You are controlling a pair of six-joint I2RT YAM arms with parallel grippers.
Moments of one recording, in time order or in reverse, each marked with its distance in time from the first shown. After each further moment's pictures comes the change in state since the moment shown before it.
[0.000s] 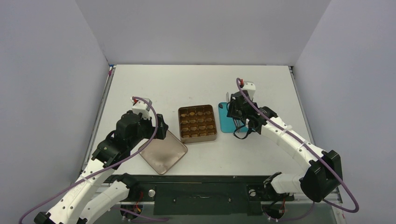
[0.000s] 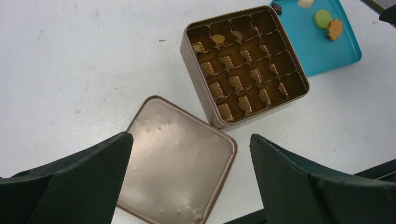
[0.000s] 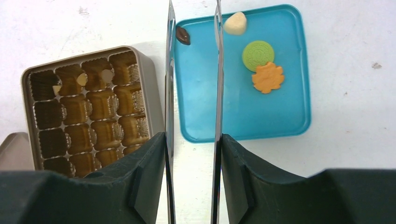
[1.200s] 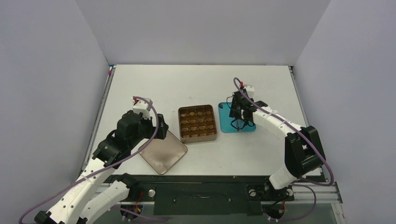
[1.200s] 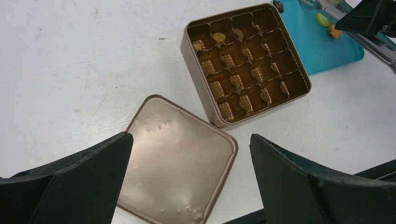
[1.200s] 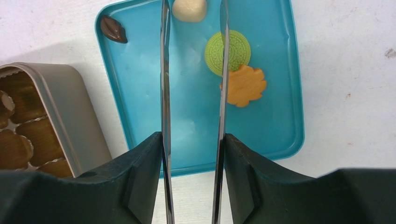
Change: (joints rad) left arm 0.000 0.010 0.000 0.000 0.000 0.000; right arm -0.159 0.258 -0.015 0.089 -0.063 -0.034
